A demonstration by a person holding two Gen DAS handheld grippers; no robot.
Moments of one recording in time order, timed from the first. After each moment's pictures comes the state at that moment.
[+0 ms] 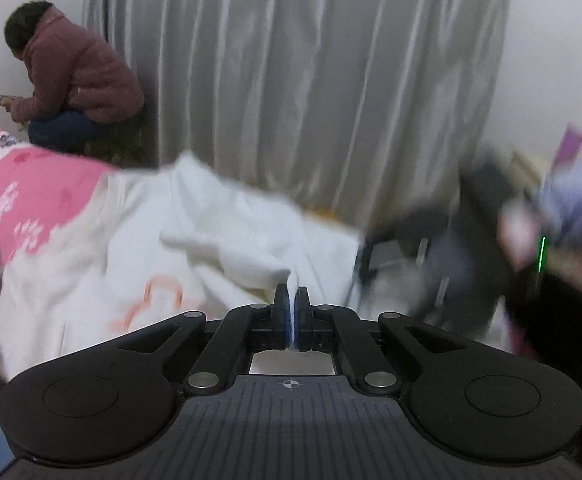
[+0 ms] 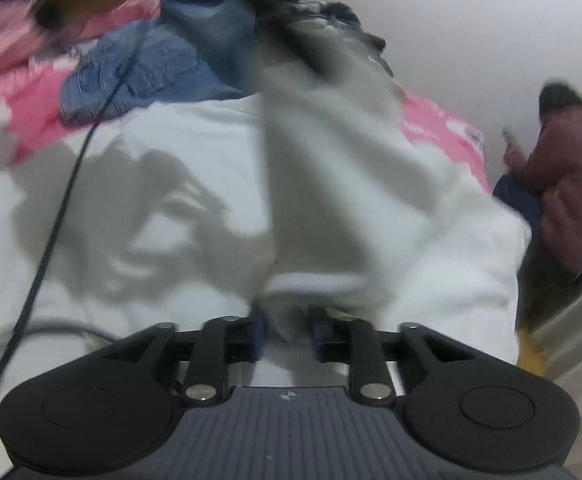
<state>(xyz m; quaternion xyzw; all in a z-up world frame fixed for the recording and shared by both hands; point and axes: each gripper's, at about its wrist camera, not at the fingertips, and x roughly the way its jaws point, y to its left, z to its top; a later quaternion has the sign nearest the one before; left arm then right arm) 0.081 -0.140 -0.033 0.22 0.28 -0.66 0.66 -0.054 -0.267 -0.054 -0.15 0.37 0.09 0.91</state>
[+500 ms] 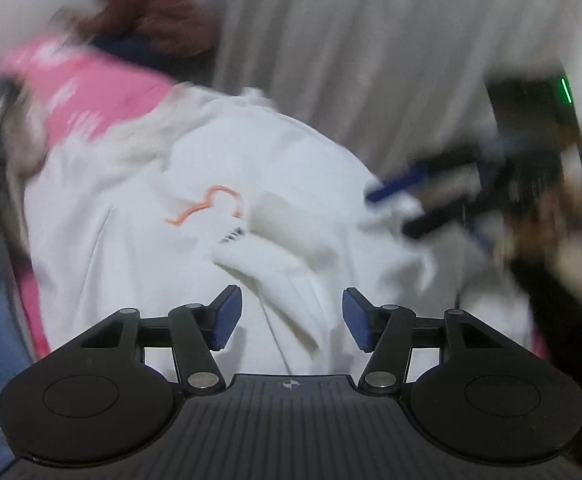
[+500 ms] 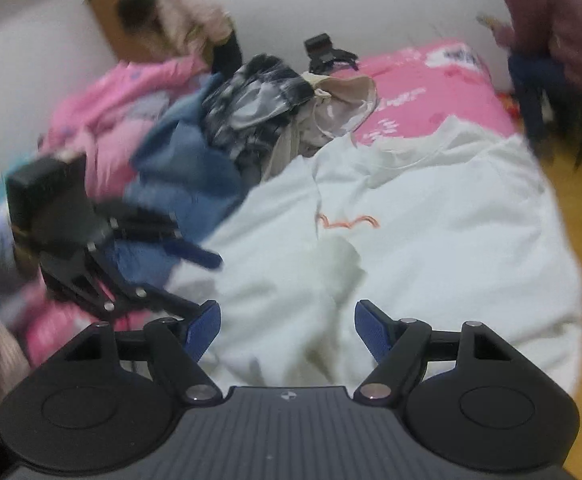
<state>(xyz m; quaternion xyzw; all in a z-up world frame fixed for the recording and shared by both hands) 0.146 -0.110 -0.067 0.07 0.41 -0.58 0.70 -0.008 -0.339 -0.011 0.20 0.37 0.13 0.90</state>
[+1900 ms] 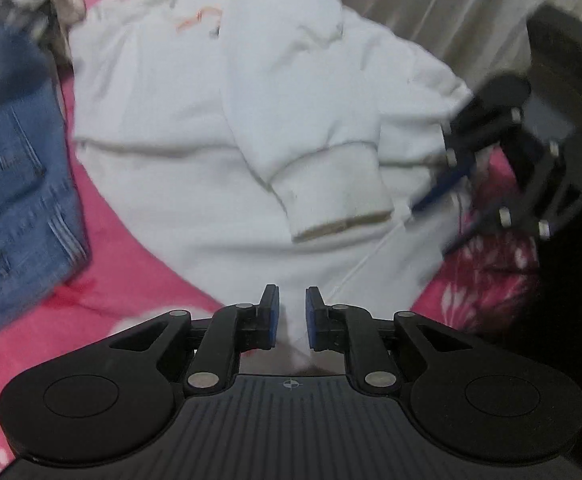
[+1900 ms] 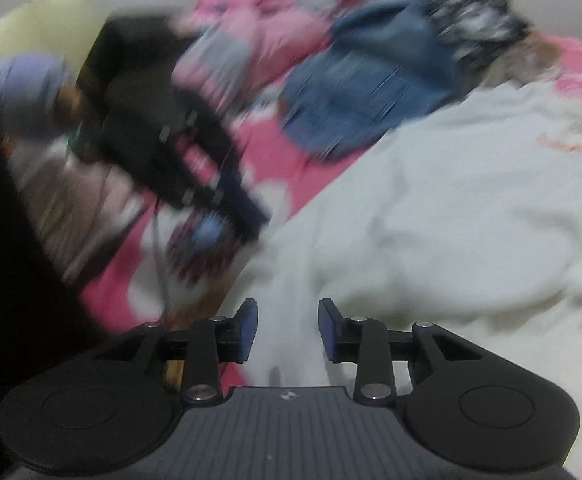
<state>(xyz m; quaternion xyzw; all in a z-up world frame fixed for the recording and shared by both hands) -0.005 -0.007 -0.032 0.25 0.48 -0.51 0.67 -0.124 -0.186 -0.028 0.04 0.42 0.34 0.84</state>
